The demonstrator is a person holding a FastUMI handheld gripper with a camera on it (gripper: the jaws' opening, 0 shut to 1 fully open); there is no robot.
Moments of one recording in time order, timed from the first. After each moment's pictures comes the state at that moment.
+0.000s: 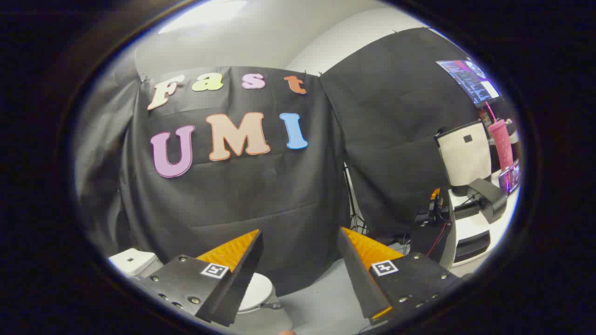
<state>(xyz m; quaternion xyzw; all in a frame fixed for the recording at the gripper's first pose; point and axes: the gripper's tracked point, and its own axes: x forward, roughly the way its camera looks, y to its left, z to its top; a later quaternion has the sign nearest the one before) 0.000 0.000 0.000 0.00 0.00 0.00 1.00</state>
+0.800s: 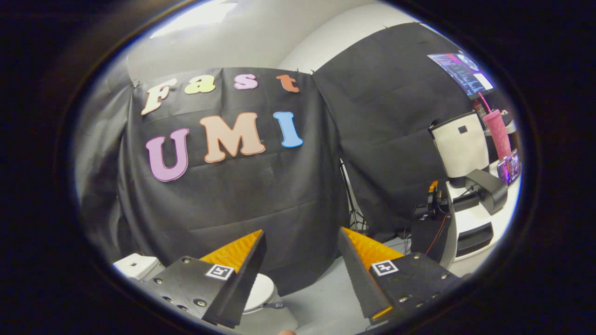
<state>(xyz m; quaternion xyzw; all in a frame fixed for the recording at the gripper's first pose) -0.001 -0.010 -0.006 0.02 0.01 -0.01 1.00</state>
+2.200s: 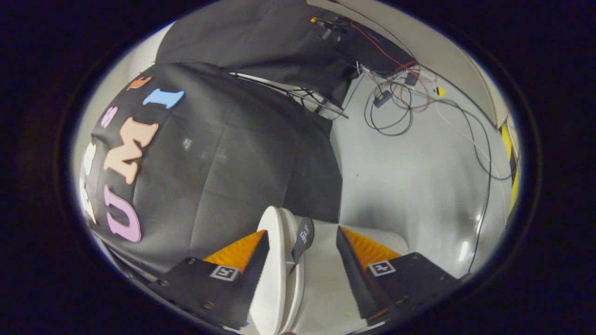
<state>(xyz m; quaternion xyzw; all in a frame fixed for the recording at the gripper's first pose) 0.060 0.051 -0.377 0.47 0.24 -0.14 0.84</state>
